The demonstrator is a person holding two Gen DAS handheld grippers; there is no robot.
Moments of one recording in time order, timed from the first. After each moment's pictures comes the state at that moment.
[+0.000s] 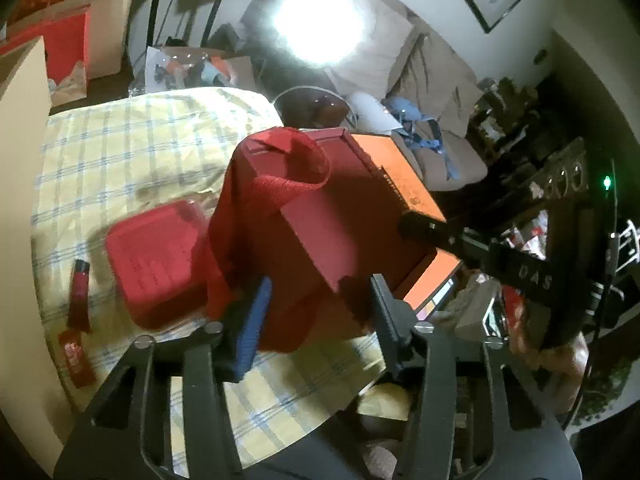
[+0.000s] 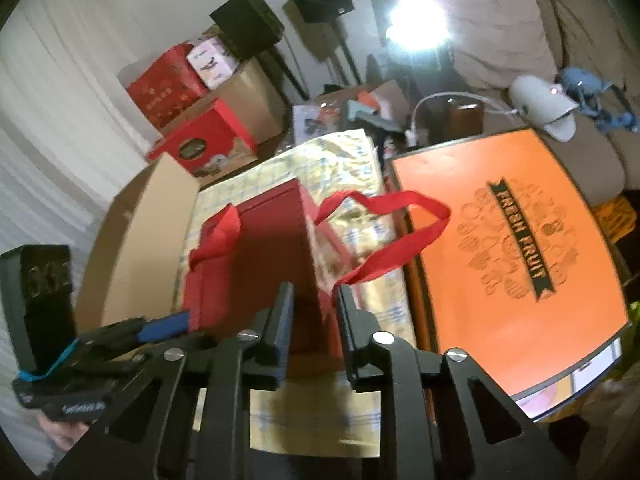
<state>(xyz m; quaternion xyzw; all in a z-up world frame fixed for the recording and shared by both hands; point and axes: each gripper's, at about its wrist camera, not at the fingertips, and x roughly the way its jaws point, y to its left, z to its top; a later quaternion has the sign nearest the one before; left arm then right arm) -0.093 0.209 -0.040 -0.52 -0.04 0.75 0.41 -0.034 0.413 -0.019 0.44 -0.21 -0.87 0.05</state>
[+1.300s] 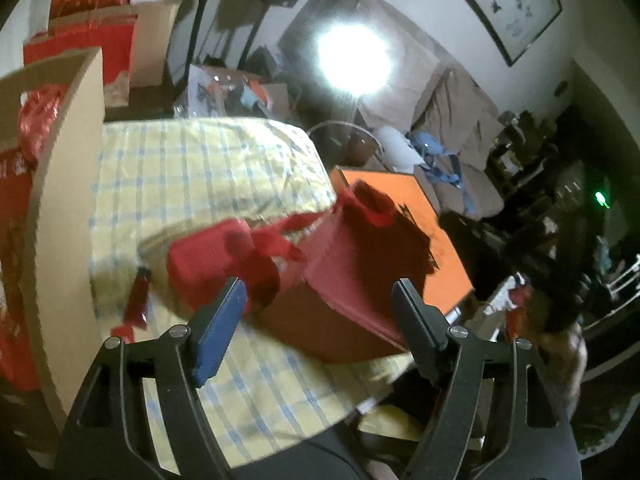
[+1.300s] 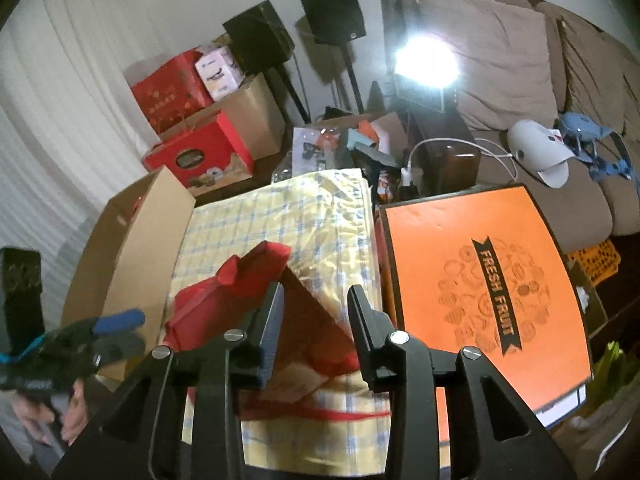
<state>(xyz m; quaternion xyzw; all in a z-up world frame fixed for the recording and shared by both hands) -0.105 0.162 -0.013 -0.51 -0.08 0.78 0.36 -0.057 0.418 0.009 0.42 -0.14 -0.89 0.04</state>
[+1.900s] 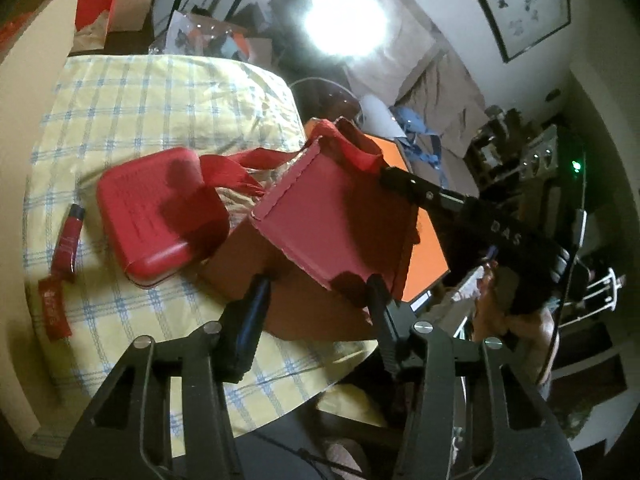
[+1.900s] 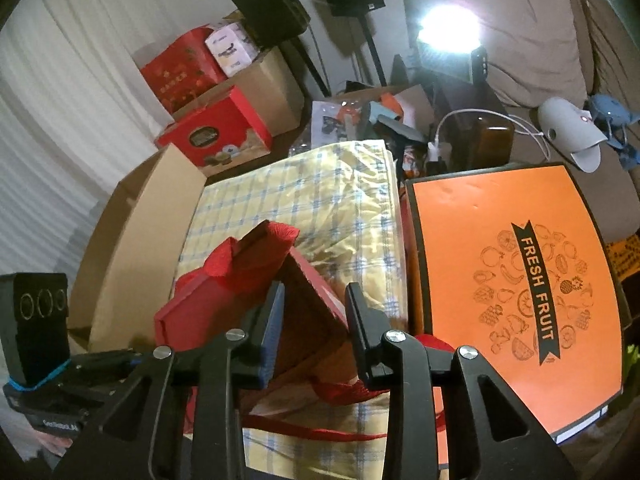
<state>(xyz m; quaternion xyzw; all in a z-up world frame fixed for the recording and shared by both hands) -0.092 0.192 -0.050 -0.56 -0.12 0.73 0.38 -0.072 0.419 -0.023 0.45 -0.16 -0.87 0.08</state>
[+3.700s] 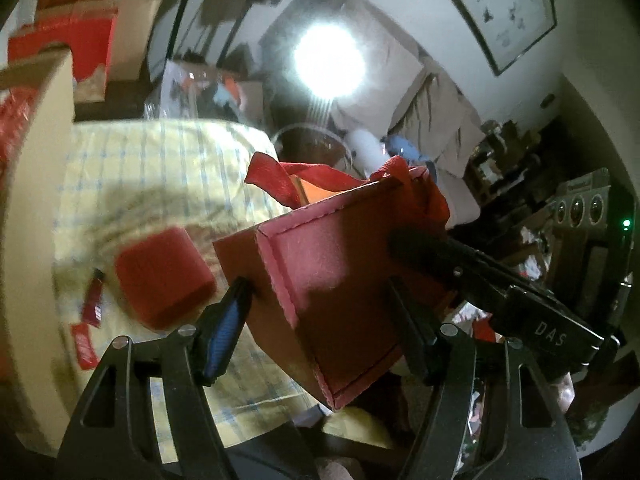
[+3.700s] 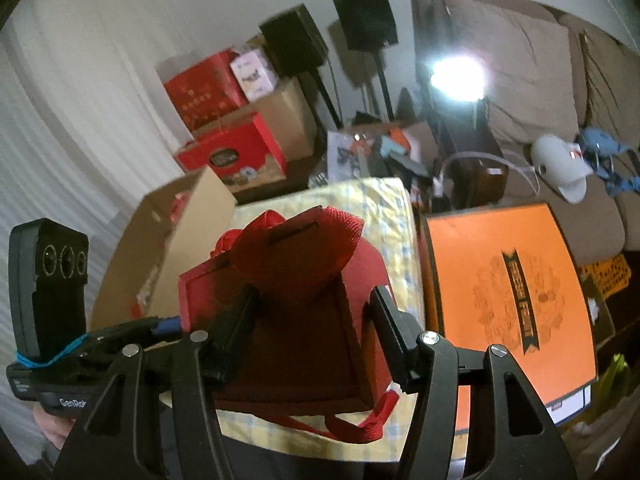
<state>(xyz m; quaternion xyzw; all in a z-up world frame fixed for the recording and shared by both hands) -0.102 0.192 0.025 -0.51 -0.11 0.77 0.38 -0.043 0.377 0.057 0.41 -0.14 -0.90 0.08</state>
